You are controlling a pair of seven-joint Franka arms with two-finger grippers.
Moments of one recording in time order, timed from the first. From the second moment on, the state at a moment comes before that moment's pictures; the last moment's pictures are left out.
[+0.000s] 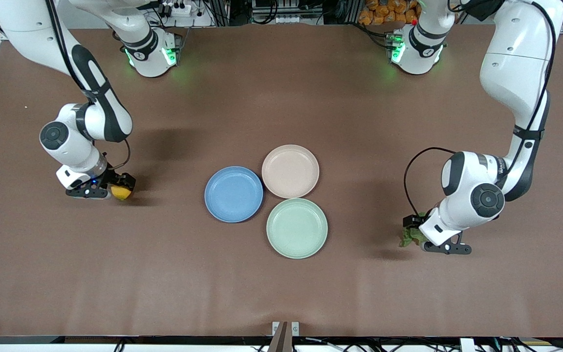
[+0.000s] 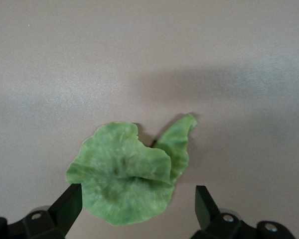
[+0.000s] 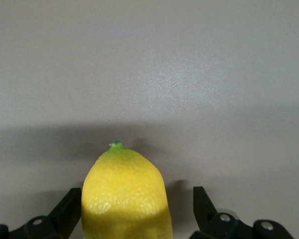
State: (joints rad) left arm -0.03 0.70 -0.14 -1.60 0.13 2.29 -0.12; right arm 0.09 0.39 -0.14 -2.33 0.02 2.80 0.01
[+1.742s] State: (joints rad) left arm -0.03 0.79 -0.14 -1.57 0.13 2.34 -0.12; right arm 0.18 0.37 0.11 -2.01 0.02 2.50 0.11
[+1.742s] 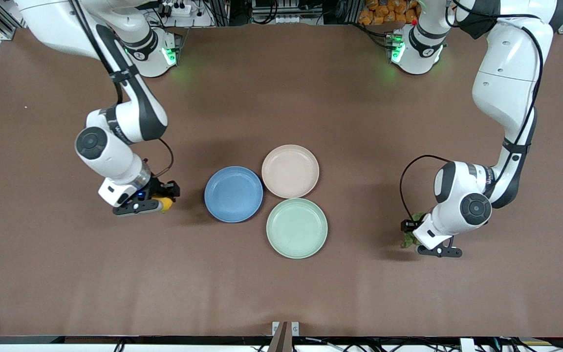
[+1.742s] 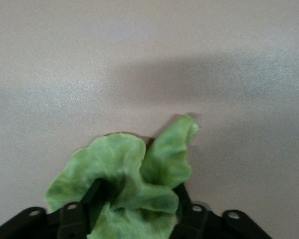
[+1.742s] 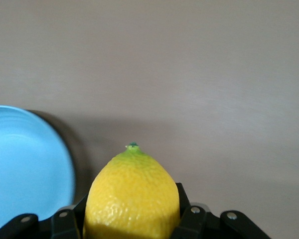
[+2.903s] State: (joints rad) left arm -0.12 0.65 -0.23 -1.58 0.13 2.29 -0.40; right arm 0.42 0.63 0.11 -1.82 -0.03 2.50 0.53
